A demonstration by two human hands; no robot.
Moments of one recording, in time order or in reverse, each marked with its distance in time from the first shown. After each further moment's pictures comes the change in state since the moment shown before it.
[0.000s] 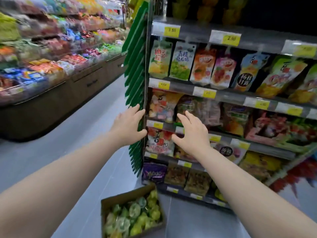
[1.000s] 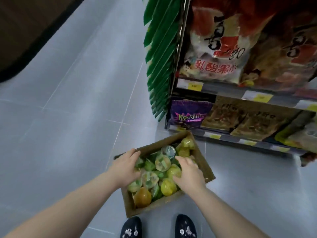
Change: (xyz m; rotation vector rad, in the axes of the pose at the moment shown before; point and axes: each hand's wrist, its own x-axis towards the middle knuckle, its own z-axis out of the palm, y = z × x) left_hand -0.058 -0.237 0.493 -0.120 -0.762 -0.118; right_hand -0.081 -0.022 0.546 0.227 -0.701 0.336
